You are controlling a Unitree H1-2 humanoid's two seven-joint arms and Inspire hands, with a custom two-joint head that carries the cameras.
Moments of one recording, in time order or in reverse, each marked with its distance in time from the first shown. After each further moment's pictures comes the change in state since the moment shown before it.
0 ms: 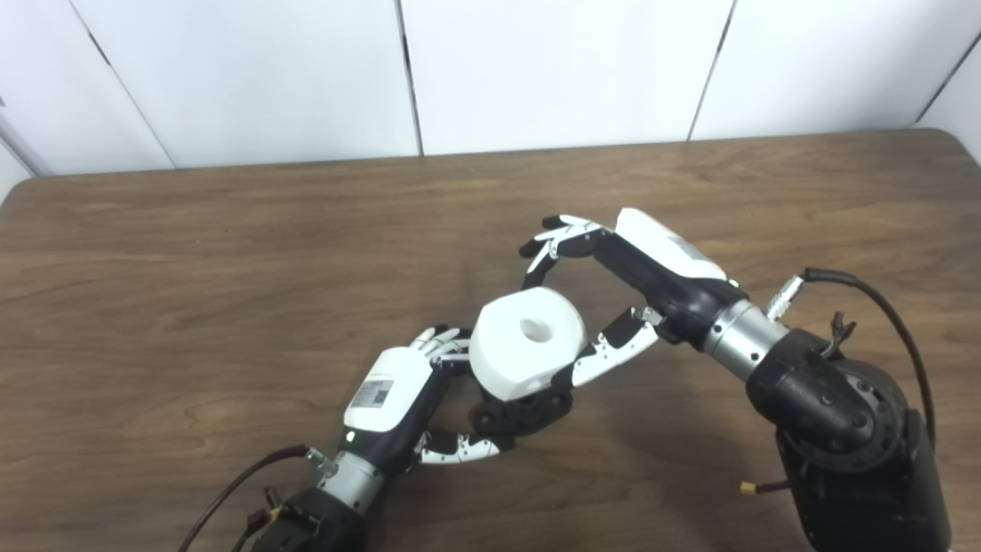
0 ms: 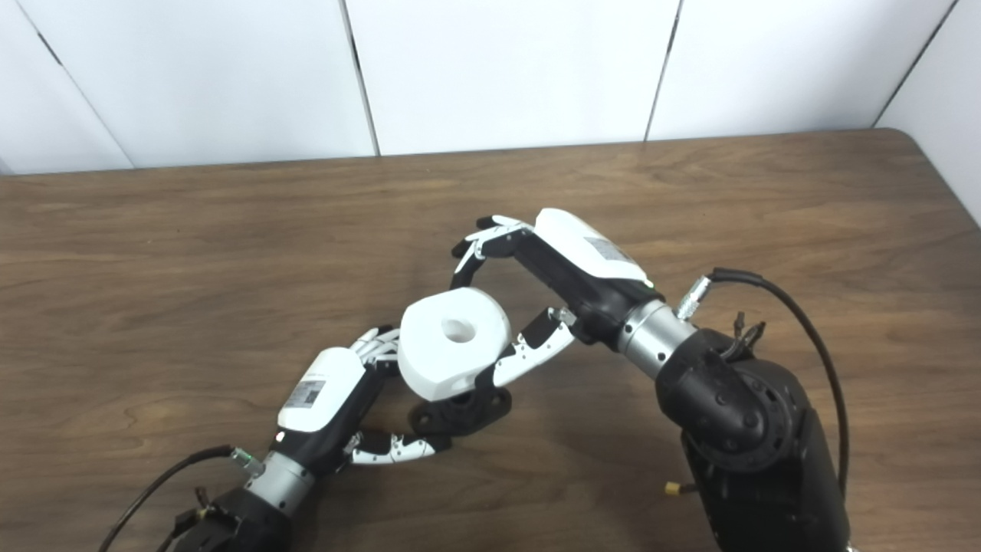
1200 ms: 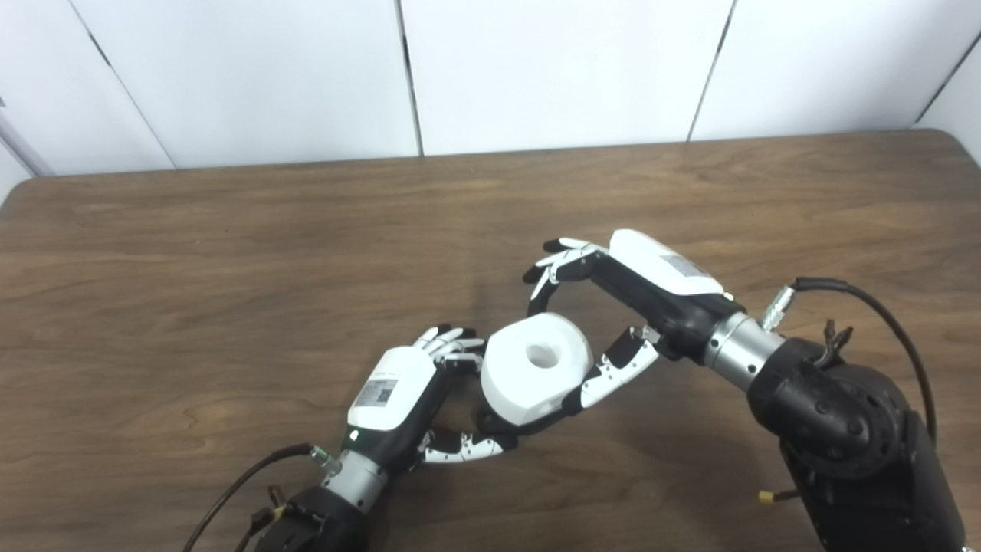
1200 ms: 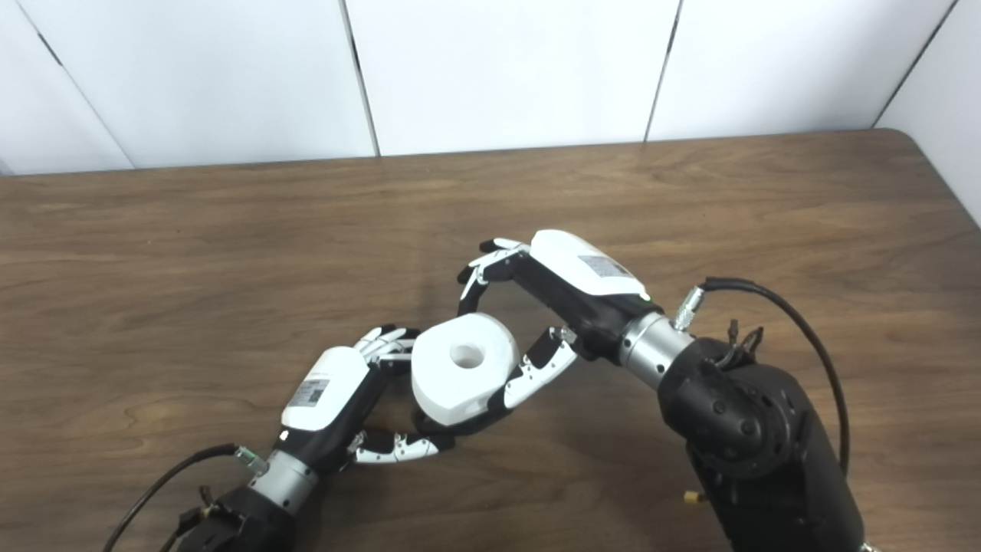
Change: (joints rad) left arm -0.003 -0.006 -0.002 -0.002 0.003 0.005 -0.006; right arm 0.008 -0.070 0.064 0.014 -0.009 -0.008 -0.008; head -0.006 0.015
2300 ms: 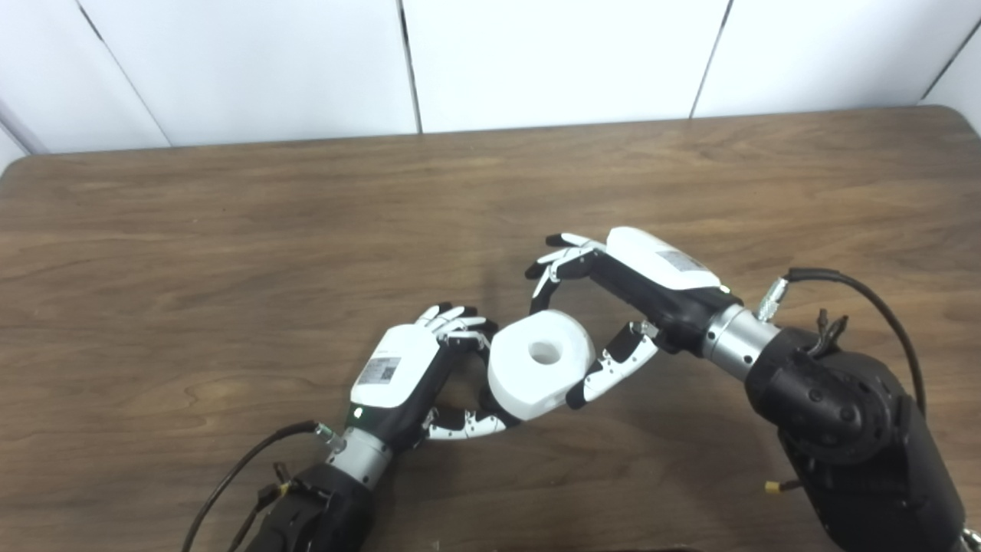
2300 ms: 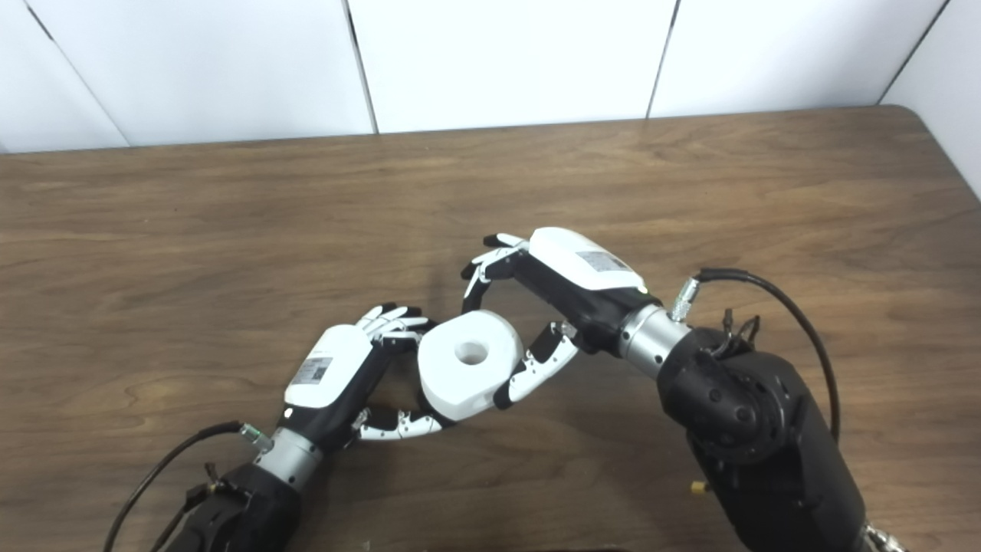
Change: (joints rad) left arm 0.000 -0.010 -0.009 -0.019 0.018 0.037 -0.014; right arm 0.023 -0.031 0.037 0.023 -0.009 -0.022 -0.012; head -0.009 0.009
